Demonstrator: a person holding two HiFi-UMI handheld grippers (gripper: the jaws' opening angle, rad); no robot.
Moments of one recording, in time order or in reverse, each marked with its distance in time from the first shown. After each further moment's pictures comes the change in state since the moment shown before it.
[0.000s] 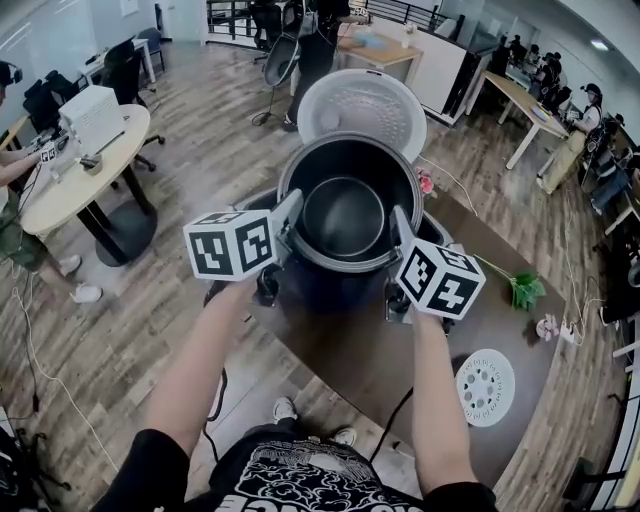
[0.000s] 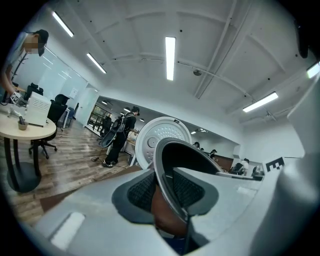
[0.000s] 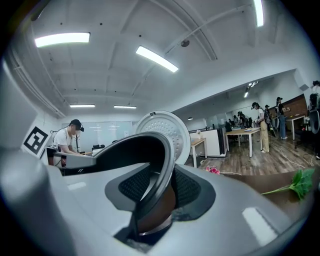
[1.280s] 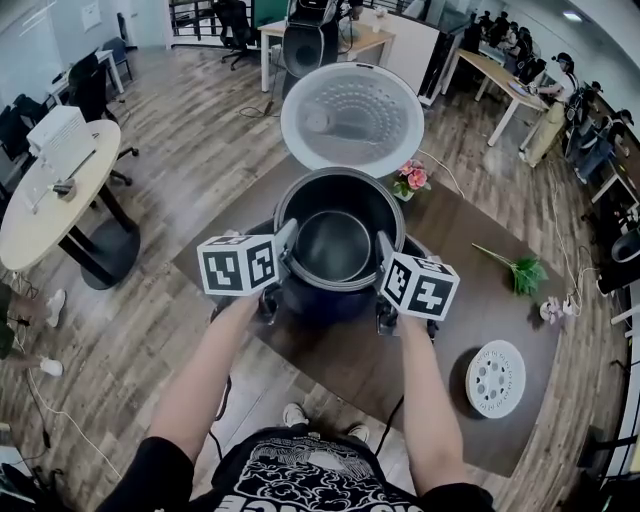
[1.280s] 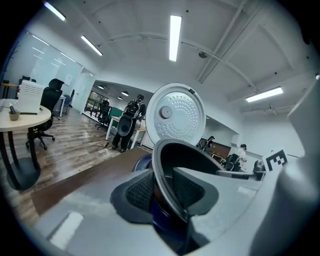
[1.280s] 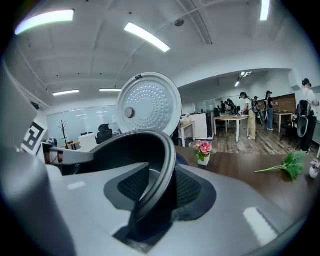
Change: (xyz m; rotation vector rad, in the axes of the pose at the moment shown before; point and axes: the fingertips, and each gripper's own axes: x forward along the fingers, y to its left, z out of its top) left arm 0.053 0.055 -0.069 -0.005 0.194 -0.021; right arm 0.045 -0.023 -0.090 0.038 0.205 -0.140
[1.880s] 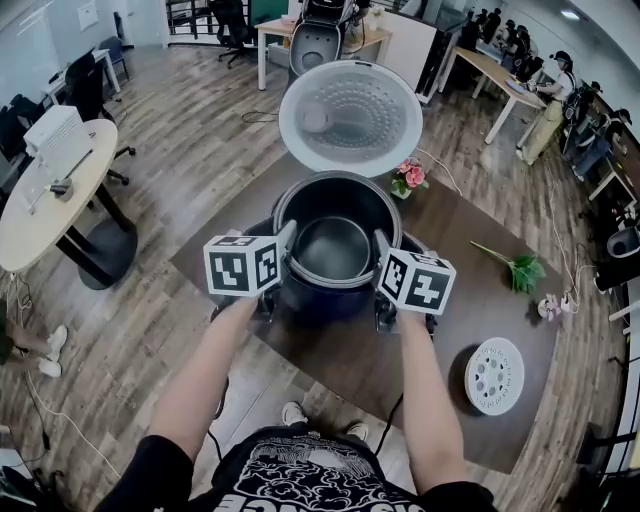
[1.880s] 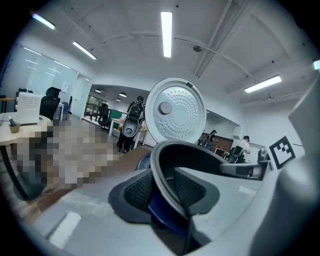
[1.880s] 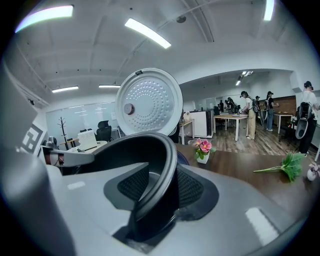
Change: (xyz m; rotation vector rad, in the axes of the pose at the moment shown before) left arm 0.006 0.005 -0.008 0.072 0.025 0.034; right arm 0.004 -0.001 -0.004 -0.008 0.034 -0.014
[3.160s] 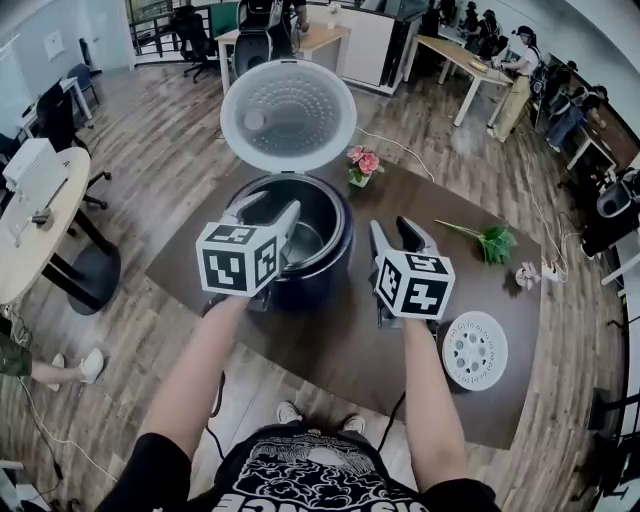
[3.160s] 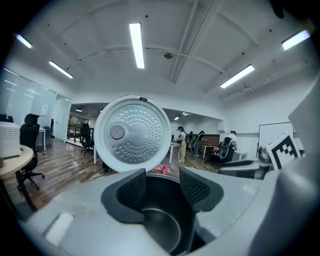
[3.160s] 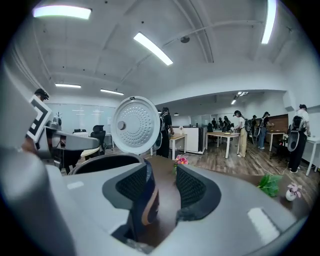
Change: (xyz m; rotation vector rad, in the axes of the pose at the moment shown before) left arm 0.003 -0.113 0.047 0.233 -0.106 -0.101; right arm -0.081 -0.058 0.030 -0.101 -0.150 -0.088
